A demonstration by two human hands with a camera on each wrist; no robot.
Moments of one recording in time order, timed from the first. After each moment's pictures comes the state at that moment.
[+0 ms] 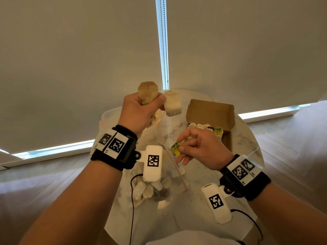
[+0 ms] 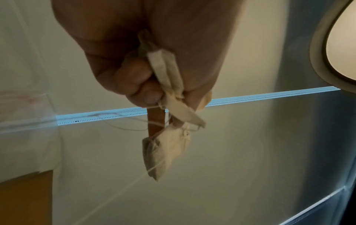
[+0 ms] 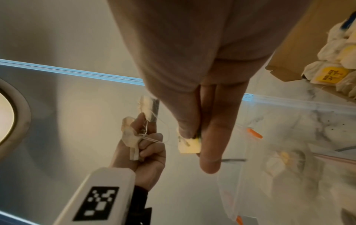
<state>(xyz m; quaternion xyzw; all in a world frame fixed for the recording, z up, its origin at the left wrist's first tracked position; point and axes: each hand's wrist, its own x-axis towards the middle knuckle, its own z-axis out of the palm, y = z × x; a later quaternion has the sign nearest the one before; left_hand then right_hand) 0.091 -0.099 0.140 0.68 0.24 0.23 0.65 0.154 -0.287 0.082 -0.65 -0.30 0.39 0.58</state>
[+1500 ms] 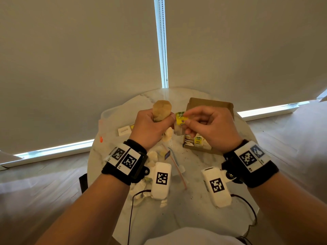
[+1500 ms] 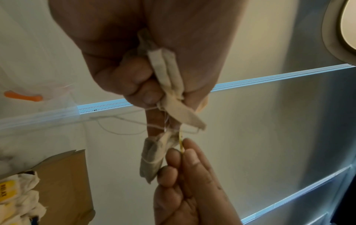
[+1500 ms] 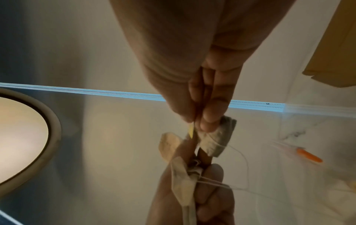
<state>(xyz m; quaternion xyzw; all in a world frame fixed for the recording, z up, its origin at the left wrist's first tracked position) 0.082 -0.124 0.111 0.73 0.23 0.18 0.62 0.178 -0.285 0.110 -0.68 -0.34 0.19 0.62</state>
